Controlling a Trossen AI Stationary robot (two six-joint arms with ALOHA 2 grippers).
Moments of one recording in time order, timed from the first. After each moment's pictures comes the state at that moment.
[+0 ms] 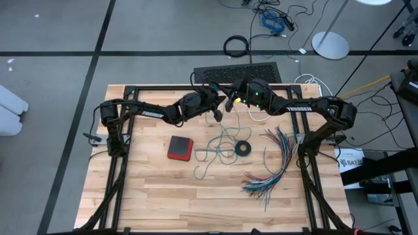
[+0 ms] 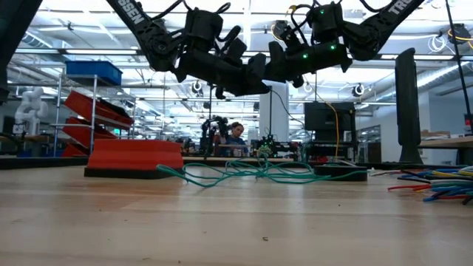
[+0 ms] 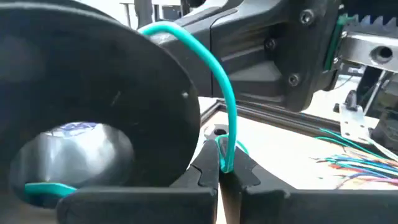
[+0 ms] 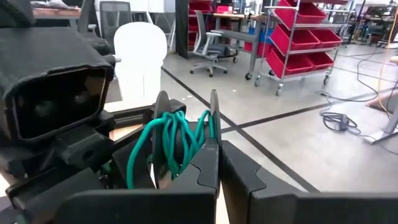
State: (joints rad) left arm 0.31 1.85 1.04 0.71 -0.18 -0.04; right arm -0.48 1.54 0.84 0.63 -0.01 -0.01
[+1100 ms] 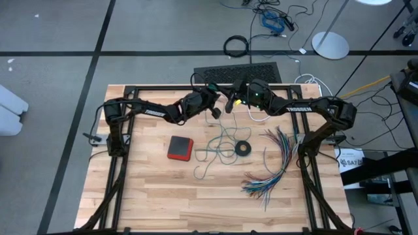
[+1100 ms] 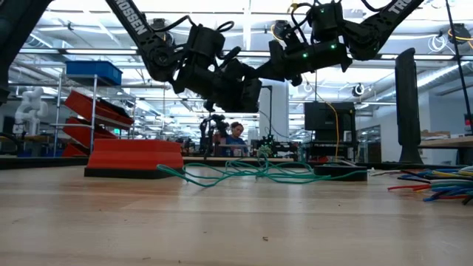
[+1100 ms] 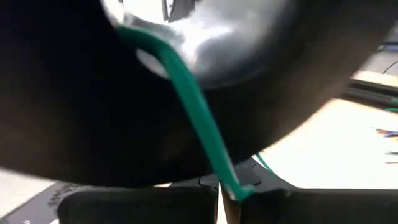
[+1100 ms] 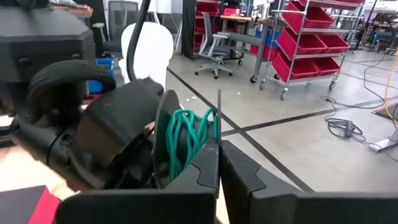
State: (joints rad) left arm 0.35 1.90 1.02 0.67 -0.29 -0.02; right arm -0.47 1.54 0.84 0.64 -0.03 -0.04
